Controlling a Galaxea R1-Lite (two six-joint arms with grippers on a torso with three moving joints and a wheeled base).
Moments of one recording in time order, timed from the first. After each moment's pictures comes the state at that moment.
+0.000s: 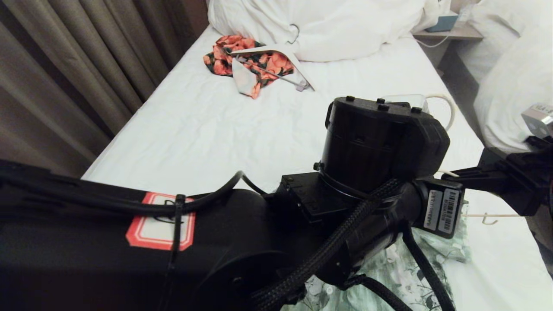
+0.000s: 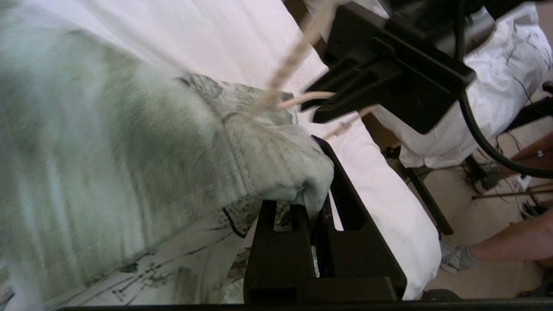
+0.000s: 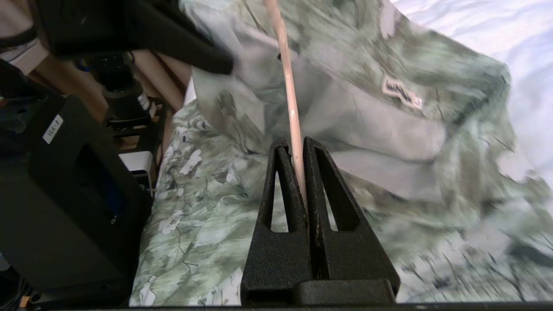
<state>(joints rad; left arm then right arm) -1.19 1.93 -1.41 -0.36 0.26 -0.22 -0.14 1.75 -1.33 0.72 1.49 -1.16</state>
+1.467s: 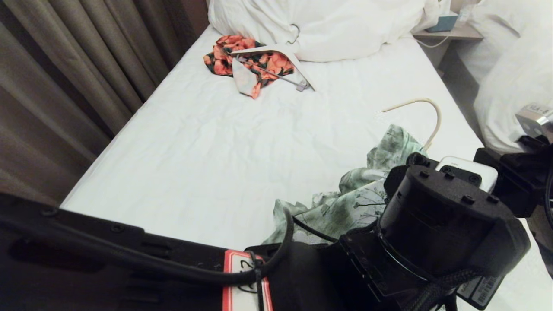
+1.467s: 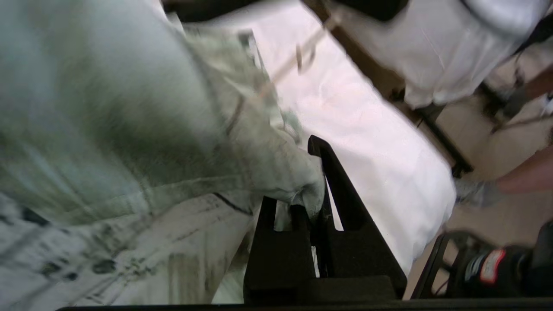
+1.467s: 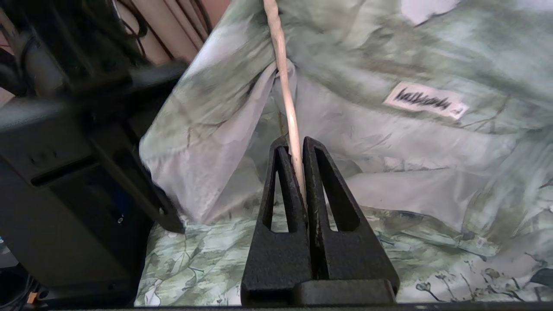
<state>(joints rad) -1.29 2.03 -1.40 -0.36 0.27 -0.11 -0.10 1.75 -1.33 0.72 1.49 -1.16</state>
